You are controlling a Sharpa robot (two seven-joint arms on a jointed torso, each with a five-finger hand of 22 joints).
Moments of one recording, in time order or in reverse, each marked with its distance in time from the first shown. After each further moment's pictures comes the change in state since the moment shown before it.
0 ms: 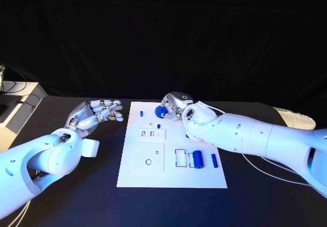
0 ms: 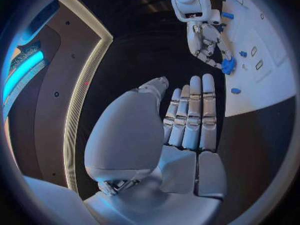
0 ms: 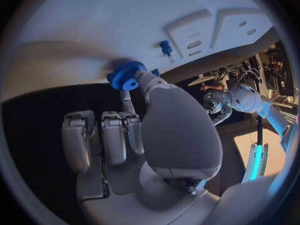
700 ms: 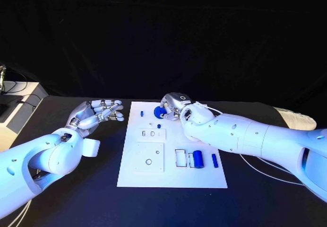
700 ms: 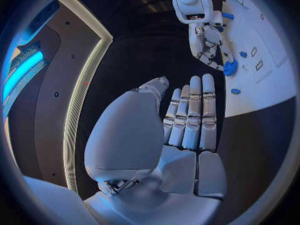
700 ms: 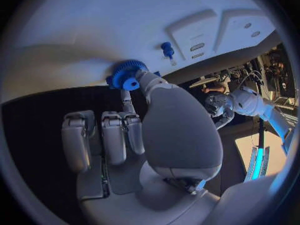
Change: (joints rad) left arm 0.000 0.000 0.000 -0.001 0.000 0.000 -0.002; left_hand 0.000 0.000 0.003 -0.003 0.000 0.000 0.000 0.000 0.000 0.000 0.000 0.000 0.000 0.000 0.000 0.000 0.002 0.000 -0.004 -0.004 0.000 0.002; right arm -0.004 0.038 -0.001 -0.044 -0.014 0.011 -0.014; right_hand -0.009 -0.009 0.000 0.000 -0.004 -0.005 -0.003 0.002 0.049 0.000 0.000 0.000 0.000 0.000 0.000 0.000 0.000 0.000 0.000 0.000 0.000 0.000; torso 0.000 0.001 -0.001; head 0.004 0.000
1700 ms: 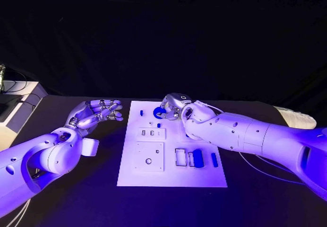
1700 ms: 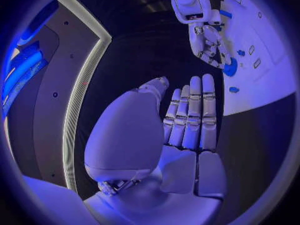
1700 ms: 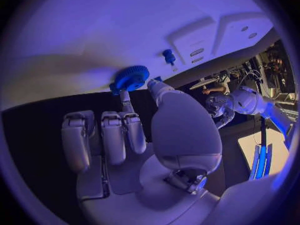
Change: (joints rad) left arm -0.001 -0.002 0.000 -0.007 -0.001 0.004 -0.008; left_hand 0.000 0.000 0.000 0.000 0.000 -0.004 0.004 -0.004 0.000 -0.008 0.000 0.000 0.000 -0.007 0.000 0.000 0.003 0.000 -0.003 0.004 0.008 0.003; right arm 0.001 -0.006 0.001 -0.011 0.032 0.057 0.020; right_hand -0.245 0.044 -0.069 0.069 0.058 -0.052 0.020 -0.025 0.032 0.000 0.007 -0.008 0.000 0.000 0.007 0.005 0.000 0.000 0.000 0.007 0.000 0.000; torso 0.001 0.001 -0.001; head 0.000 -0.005
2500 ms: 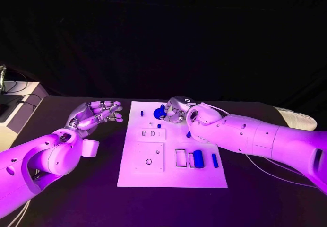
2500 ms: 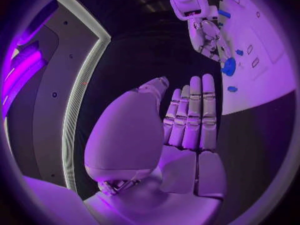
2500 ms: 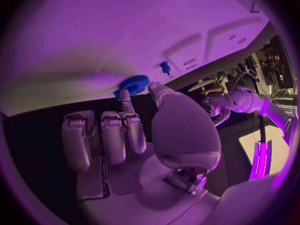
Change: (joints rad) left arm -0.003 -0.002 0.000 -0.003 -0.001 0.001 -0.004; left_hand 0.000 0.000 0.000 0.000 0.000 -0.004 0.004 0.000 0.000 0.000 0.000 0.000 0.000 0.000 0.000 0.000 0.001 0.000 -0.003 0.004 0.000 0.001; right arm -0.003 -0.080 -0.007 0.084 0.016 0.032 0.011; right_hand -0.023 0.014 -0.003 -0.003 -0.011 0.000 0.000 0.000 0.002 0.000 0.000 0.004 0.000 0.000 0.000 0.001 0.000 0.000 0.000 0.000 0.011 0.000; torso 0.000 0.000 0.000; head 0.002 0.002
